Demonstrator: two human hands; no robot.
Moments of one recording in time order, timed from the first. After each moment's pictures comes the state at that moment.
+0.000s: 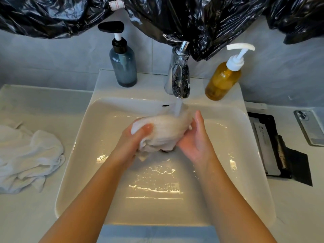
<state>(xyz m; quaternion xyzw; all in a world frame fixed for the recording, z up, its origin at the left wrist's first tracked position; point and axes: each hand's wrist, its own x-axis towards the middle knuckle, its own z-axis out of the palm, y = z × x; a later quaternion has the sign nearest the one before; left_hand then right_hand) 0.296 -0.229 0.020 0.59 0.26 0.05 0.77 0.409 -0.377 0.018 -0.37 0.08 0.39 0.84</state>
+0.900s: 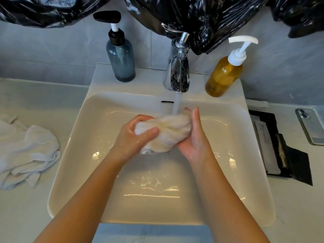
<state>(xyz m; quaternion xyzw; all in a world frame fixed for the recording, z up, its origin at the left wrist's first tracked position) 0.296 -0.233 0.020 0.68 0.22 0.12 0.69 0.406 -0.380 0.016 -0.41 0.08 0.38 0.83</state>
